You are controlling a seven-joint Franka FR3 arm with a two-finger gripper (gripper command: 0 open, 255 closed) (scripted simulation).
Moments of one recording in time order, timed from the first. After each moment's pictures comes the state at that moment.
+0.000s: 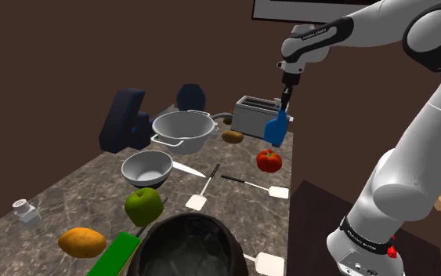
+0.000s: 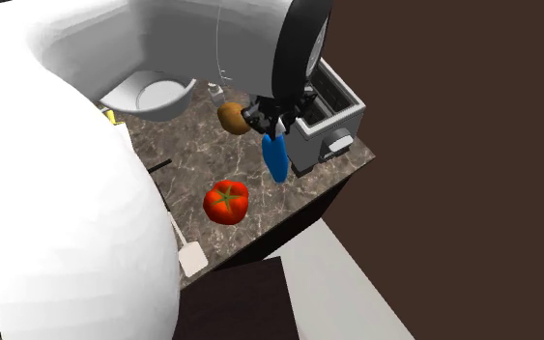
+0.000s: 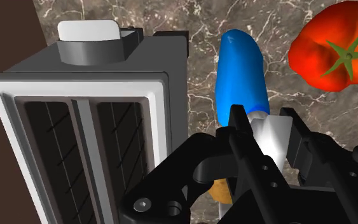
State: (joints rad) arm -0.02 -0.07 -0.53 -2.02 -0.04 1.95 -0.77
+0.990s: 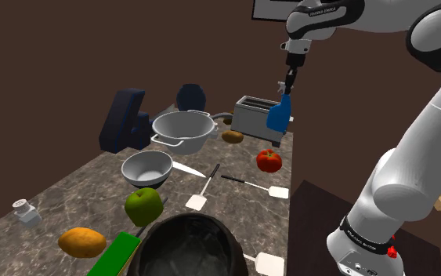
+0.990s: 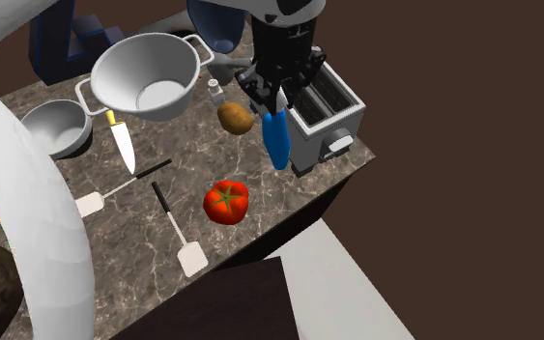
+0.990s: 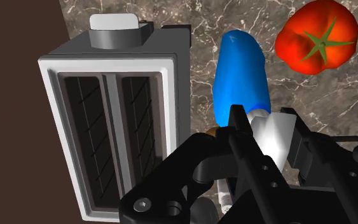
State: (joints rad) arm -0.02 -0.09 -0.52 -1.83 -0.05 1.75 -0.77
